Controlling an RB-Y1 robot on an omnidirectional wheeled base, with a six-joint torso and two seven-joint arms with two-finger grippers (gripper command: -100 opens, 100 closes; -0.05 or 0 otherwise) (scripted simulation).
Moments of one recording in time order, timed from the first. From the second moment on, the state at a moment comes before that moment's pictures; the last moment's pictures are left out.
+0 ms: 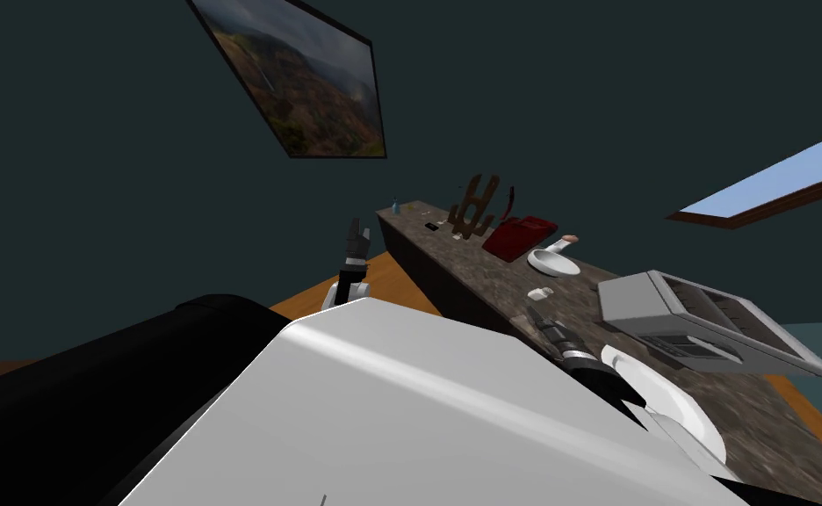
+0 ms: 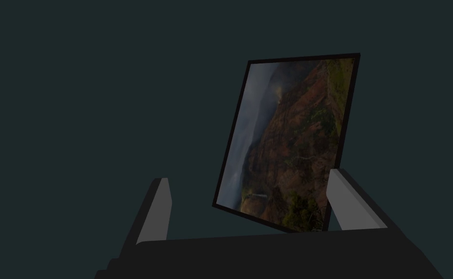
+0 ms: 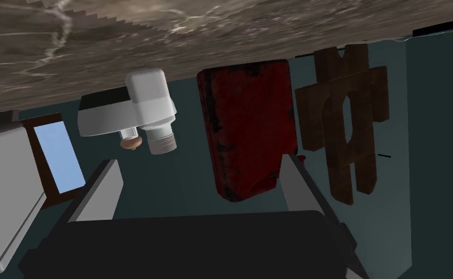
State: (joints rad) left arm 0.48 0.02 0.07 -2.26 -0.10 -0.39 0.05; right arm 0.74 -0.71 -0.25 -1.71 0.31 -0.17 0.25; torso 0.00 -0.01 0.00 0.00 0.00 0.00
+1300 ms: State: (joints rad) left arm 0.48 0.02 0.07 -2.26 -0.10 -0.39 0.05; right arm 0.68 -0.86 -0.28 -1.44 0.47 -0.05 0.39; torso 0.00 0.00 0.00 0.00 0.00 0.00
